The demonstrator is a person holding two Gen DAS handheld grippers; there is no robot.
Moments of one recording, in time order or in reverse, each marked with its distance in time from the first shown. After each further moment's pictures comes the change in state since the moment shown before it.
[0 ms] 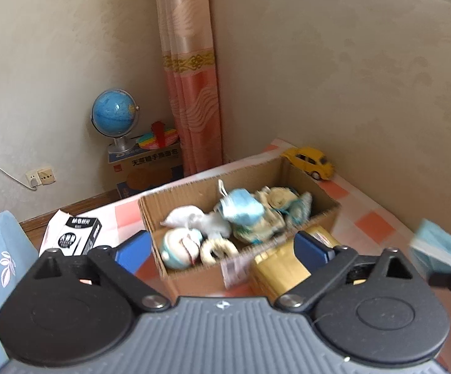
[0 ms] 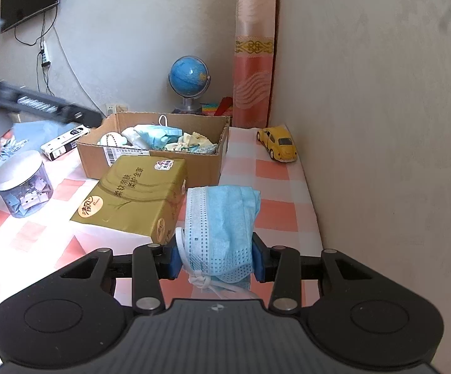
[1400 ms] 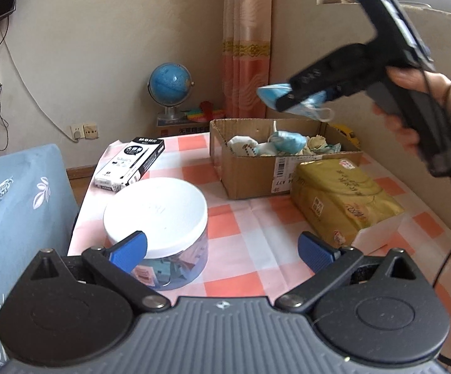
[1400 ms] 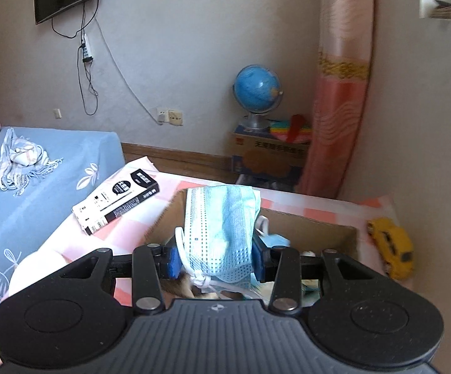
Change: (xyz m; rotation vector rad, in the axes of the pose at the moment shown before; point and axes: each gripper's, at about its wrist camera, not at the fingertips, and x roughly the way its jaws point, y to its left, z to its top) left arm -0.077 0.034 -0.114 -0.188 -0.005 0.110; right arm 0.139 0.103 0.169 -0.080 0.044 0.199
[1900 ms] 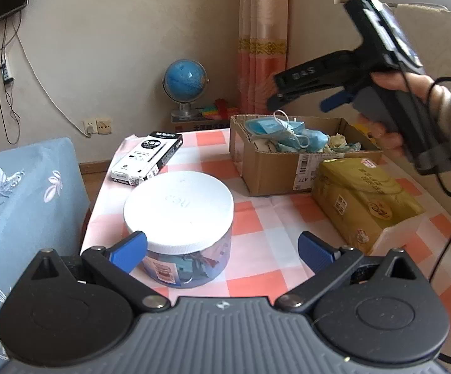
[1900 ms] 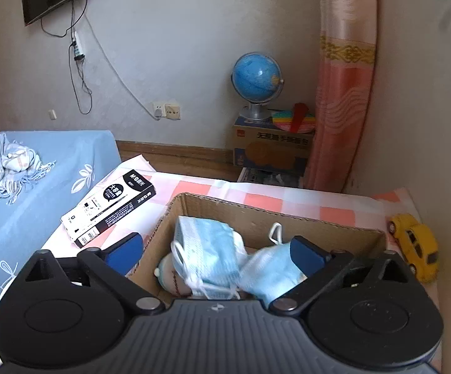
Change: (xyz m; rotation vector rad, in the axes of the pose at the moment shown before) left arm 0.006 0.011 -0.004 -0.017 0.000 0.050; right arm 0.032 -0.002 0.006 0.048 0.024 -0.007
